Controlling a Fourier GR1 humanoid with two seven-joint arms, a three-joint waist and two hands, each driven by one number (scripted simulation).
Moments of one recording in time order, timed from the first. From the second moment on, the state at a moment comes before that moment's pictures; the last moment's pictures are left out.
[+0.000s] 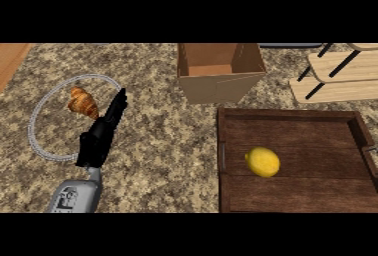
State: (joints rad) left arm -0.18 0.04 -0.02 -1.45 -0.18 -0.02 0.04; right arm -0.99 -0.78 -0.55 -0.75 0.47 -0.22 0.02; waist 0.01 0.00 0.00
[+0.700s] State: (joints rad) left arm -0.17 0.06 -0.01 -1.46 -0.17 -0.03 0.03; right arm -1.03 -1.02 -0.75 -0.72 0.28 -0.18 0.19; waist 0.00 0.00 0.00
